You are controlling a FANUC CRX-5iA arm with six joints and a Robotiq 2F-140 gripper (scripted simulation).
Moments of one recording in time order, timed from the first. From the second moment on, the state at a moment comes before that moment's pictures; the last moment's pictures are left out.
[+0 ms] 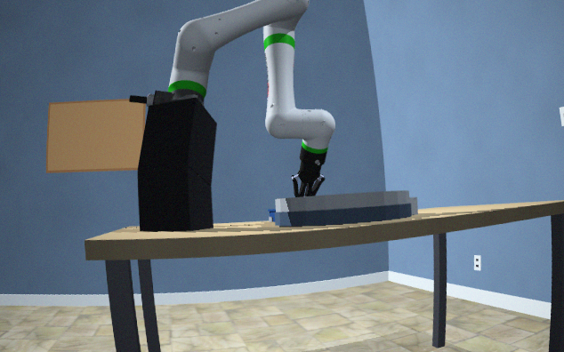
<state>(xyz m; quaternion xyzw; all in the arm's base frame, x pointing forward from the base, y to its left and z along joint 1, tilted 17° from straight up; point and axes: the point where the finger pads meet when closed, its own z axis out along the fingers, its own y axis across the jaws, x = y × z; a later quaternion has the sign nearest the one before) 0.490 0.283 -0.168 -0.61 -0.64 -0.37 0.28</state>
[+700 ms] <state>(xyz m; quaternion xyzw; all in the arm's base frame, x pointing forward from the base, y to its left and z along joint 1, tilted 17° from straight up) 0.489 0.281 -0.162 -0.61 -0.64 -0.37 0.28</state>
